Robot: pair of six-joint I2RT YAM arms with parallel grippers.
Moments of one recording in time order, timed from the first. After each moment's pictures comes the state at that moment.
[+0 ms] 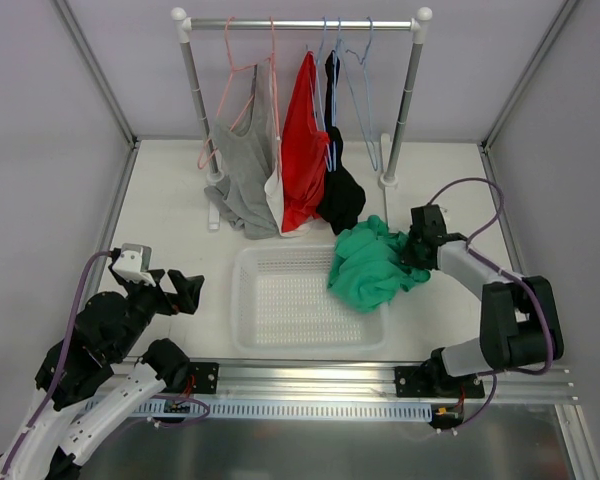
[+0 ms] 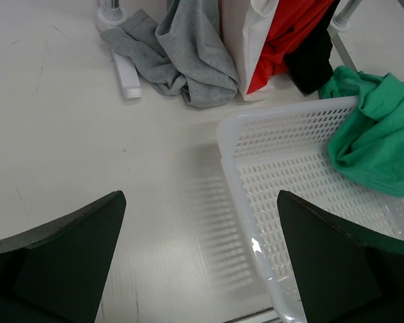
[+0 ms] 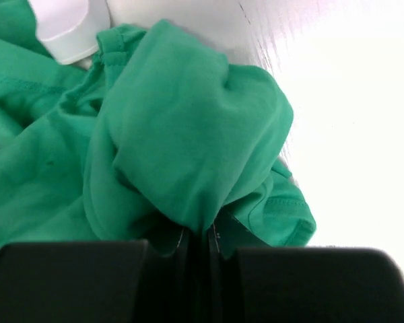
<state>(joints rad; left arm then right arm) -0.67 0.18 0.79 -0.88 -0.38 -0.31 0.20 1.45 0.76 -0.35 0.20 0.50</state>
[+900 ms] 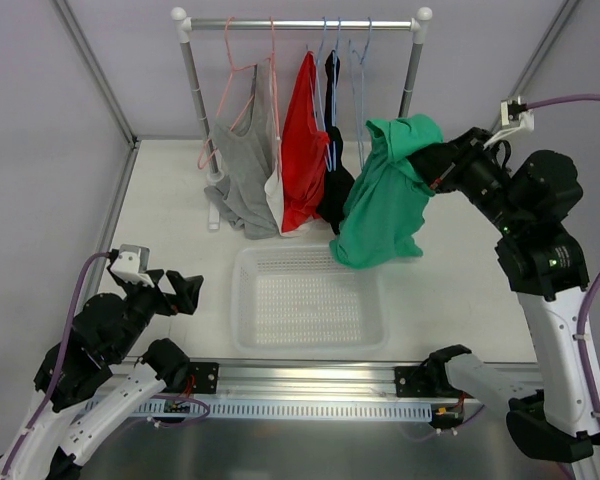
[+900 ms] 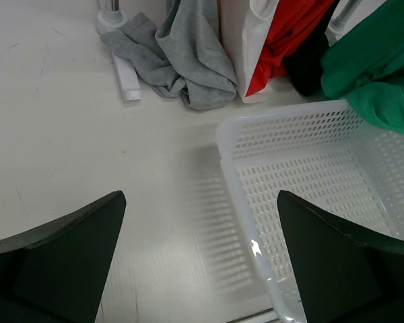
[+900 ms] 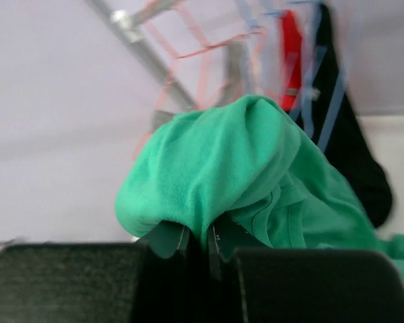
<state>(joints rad) -0.67 0.17 0.79 -0.88 -0.38 -0.31 0.29 0.97 1.47 -0.48 -0.21 0.58</state>
